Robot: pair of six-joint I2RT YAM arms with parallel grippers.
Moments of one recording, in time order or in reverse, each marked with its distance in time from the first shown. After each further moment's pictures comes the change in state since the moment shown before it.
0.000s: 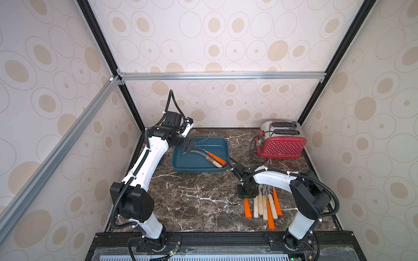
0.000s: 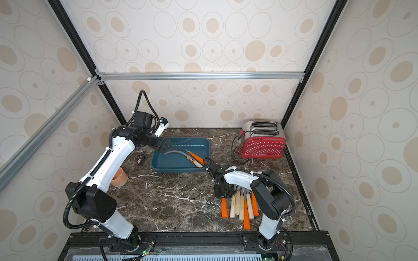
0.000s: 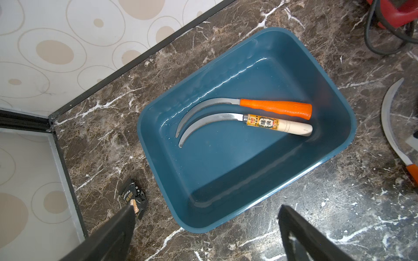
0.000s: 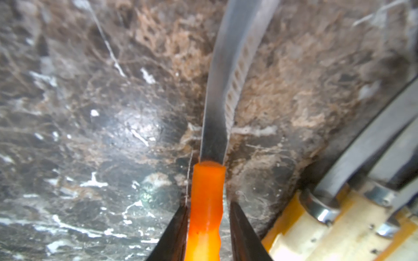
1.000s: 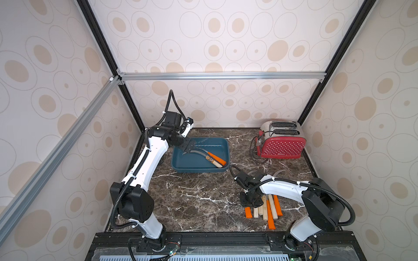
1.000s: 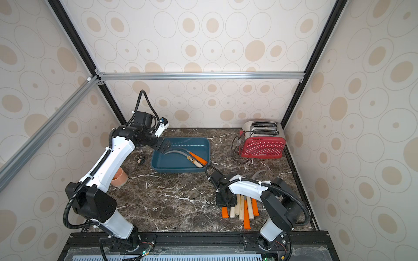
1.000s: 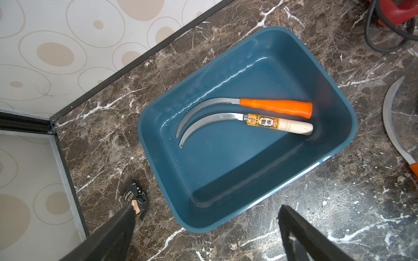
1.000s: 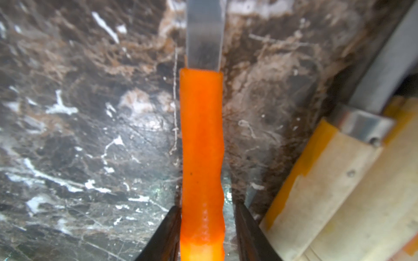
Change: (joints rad) left arm 0.000 0.000 0.000 0.000 0.002 0.011; right arm 0.072 -0.157 -0.171 0.048 -0.039 0.121
